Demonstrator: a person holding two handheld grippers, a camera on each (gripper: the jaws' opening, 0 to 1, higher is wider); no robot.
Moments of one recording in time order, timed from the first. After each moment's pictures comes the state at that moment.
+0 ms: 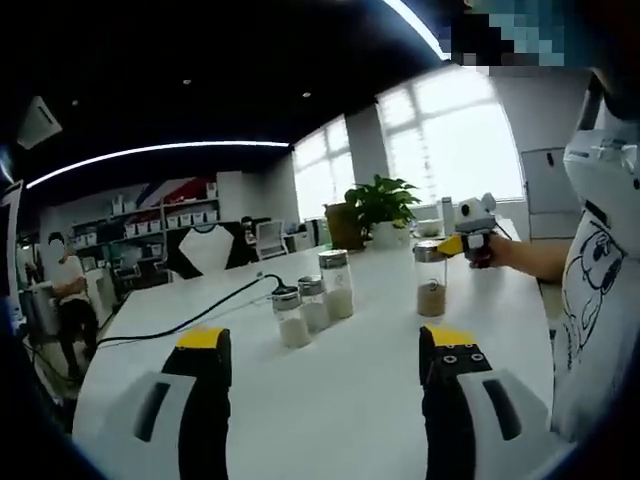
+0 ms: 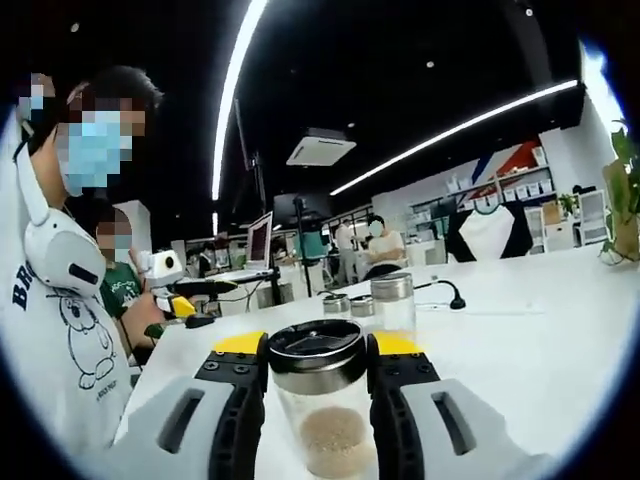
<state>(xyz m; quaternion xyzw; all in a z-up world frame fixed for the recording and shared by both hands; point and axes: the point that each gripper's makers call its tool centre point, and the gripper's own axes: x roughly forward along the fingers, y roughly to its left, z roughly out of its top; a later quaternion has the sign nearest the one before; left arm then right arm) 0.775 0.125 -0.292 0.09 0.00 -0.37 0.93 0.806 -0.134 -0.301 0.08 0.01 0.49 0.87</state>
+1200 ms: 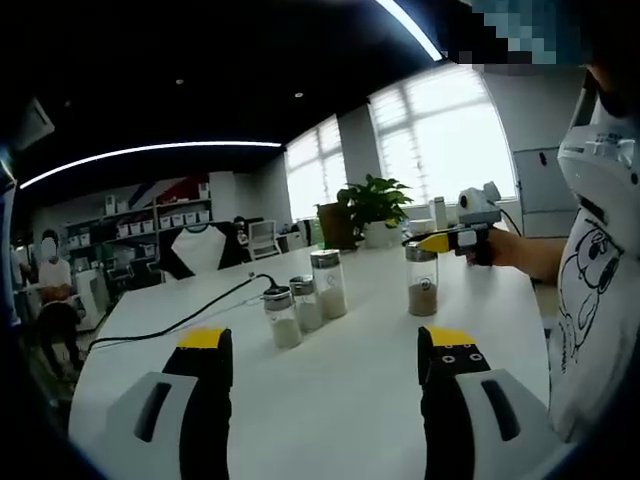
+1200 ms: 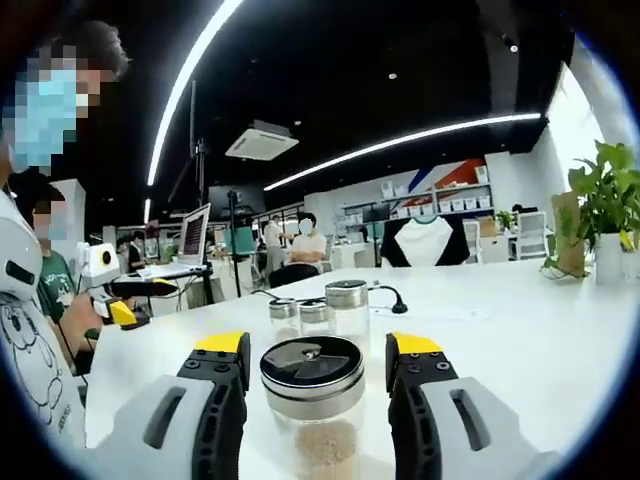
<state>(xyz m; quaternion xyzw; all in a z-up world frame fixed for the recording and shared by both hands) 0.777 0.123 -0.296 0.08 0.01 -0.37 0.92 0.821 -0.131 -0.290 0.07 0.01 0.33 0.94</state>
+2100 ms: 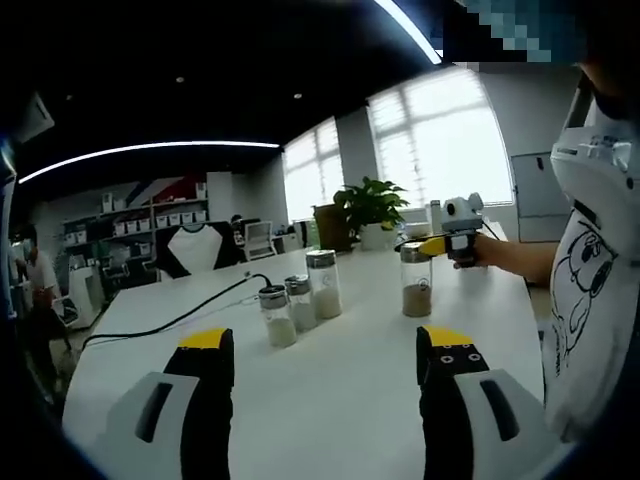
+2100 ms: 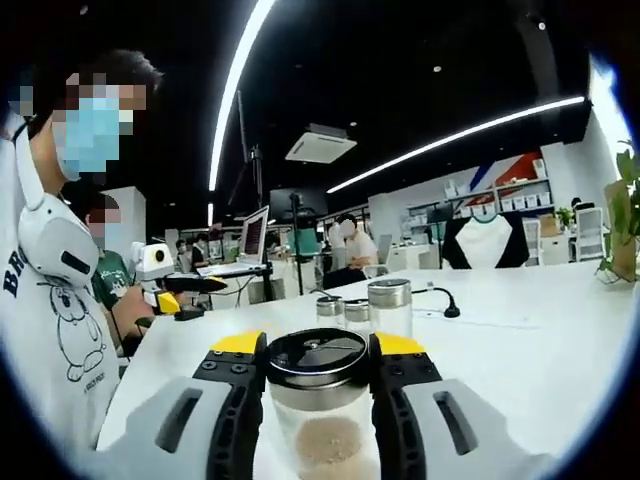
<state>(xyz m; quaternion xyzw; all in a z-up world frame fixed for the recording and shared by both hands) 0.771 0.123 -0.298 0.06 0.01 -0.38 0.92 0.812 -0.125 -0.298 0.05 0.01 0.49 0.87</state>
